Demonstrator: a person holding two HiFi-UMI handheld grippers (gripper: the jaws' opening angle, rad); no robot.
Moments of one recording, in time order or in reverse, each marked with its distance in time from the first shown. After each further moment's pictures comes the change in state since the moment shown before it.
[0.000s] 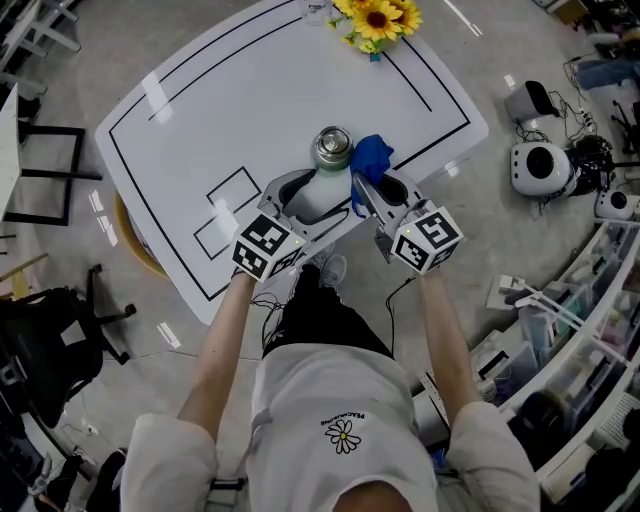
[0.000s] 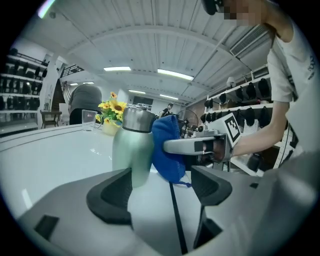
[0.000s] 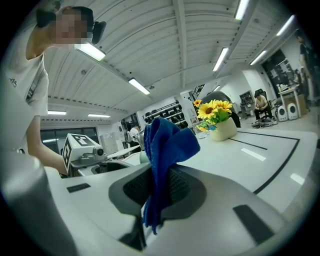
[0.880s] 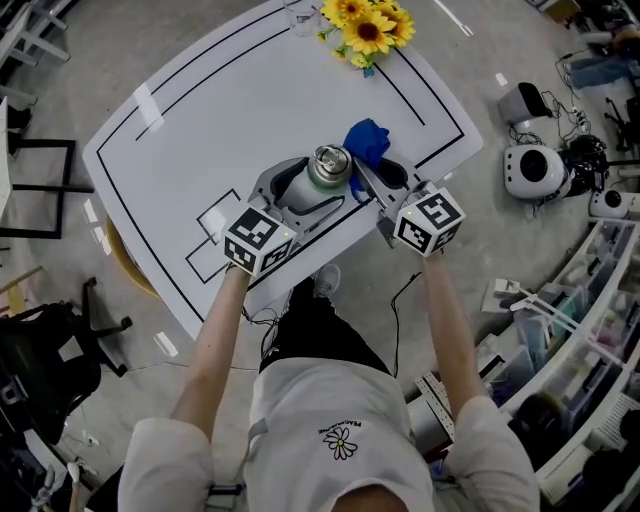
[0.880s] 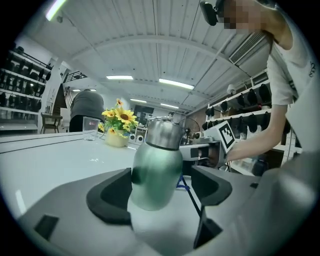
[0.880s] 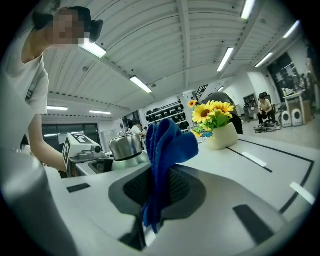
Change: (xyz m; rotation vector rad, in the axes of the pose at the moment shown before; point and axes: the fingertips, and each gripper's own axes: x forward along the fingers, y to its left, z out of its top) left arm 0.024 0.041 0.036 0.008 -0.110 0.000; right arm 0.032 -0.050 0.022 -0.051 0.019 0.022
